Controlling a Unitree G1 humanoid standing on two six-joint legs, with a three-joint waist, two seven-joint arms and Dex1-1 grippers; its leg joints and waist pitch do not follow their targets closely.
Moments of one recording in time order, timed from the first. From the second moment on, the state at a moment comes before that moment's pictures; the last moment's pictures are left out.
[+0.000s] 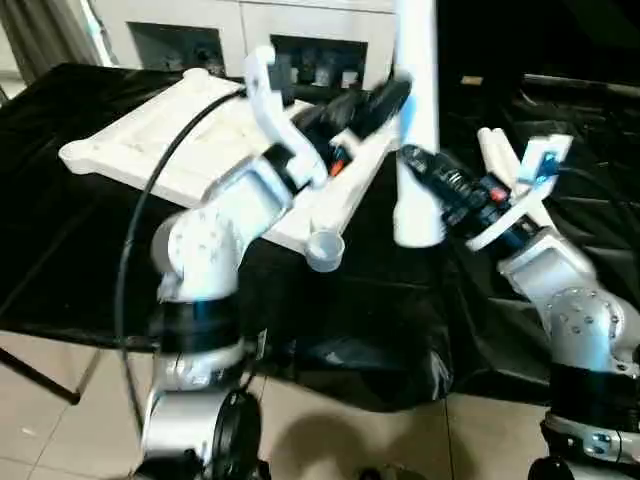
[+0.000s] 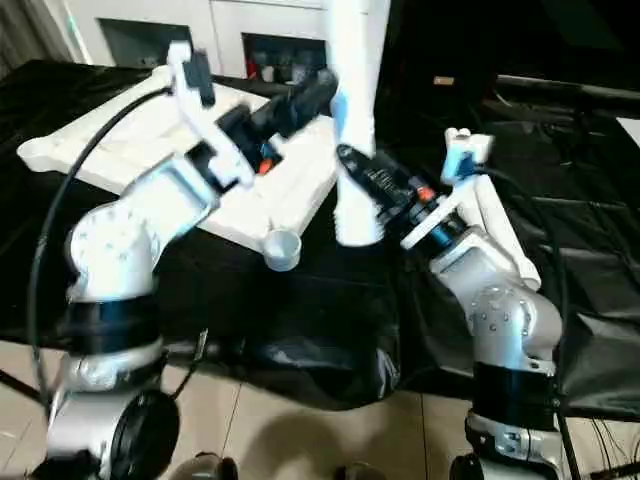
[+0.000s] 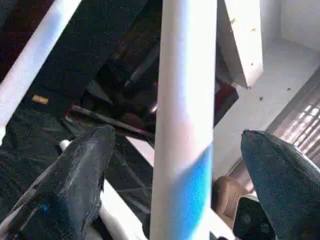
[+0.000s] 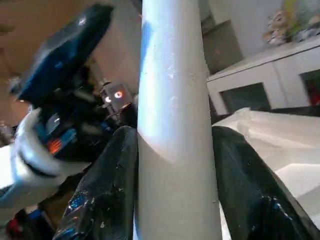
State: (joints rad) left arm -0.85 -0.09 0.27 0.07 -0.70 0.85 -0.34; right arm -0.47 -0.20 -0.25 -0.04 0.75 0.62 0.70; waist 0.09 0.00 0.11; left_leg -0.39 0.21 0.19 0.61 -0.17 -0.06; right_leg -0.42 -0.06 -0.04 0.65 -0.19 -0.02
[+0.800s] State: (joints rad) left arm -0.94 -0.05 0.32 0.25 -0.71 0.84 -0.27; right arm -0.43 -0.22 -0.11 -0.06 0.67 0.61 0.73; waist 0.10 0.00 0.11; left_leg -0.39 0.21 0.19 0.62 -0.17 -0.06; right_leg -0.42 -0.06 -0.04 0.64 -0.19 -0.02
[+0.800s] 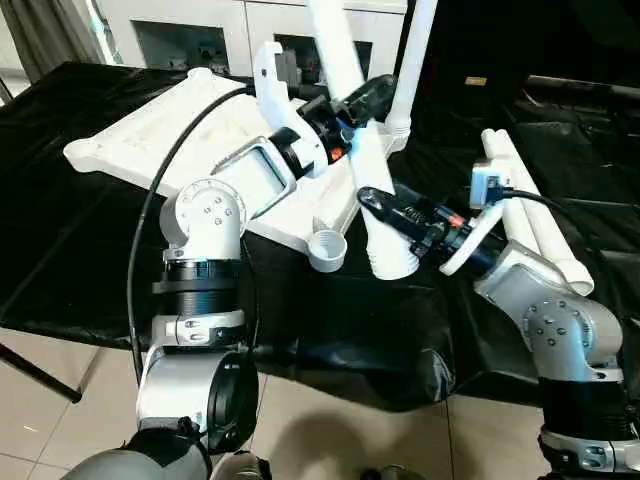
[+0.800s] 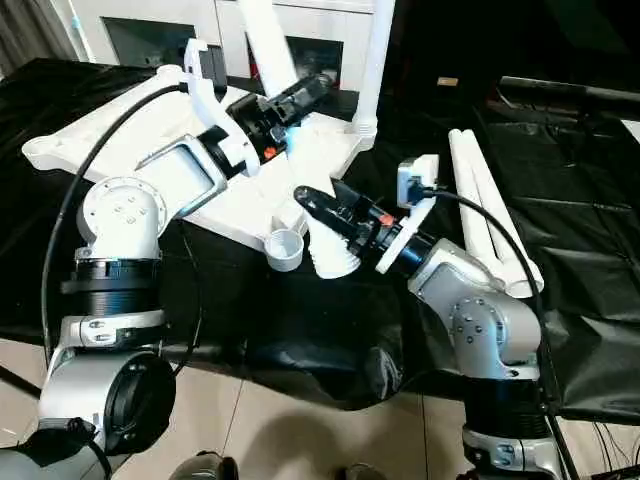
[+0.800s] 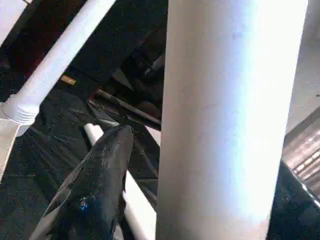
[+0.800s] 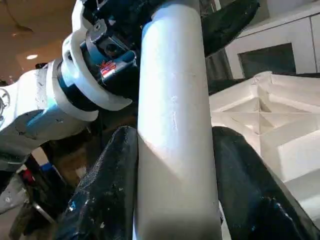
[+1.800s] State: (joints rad) left arm -0.90 0.08 0.28 0.23 -0.82 0.92 -0.50; right arm -0.50 -0.27 -0.14 -0.02 0.77 0.72 0.76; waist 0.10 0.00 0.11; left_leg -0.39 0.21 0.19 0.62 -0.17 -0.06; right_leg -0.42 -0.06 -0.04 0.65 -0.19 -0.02
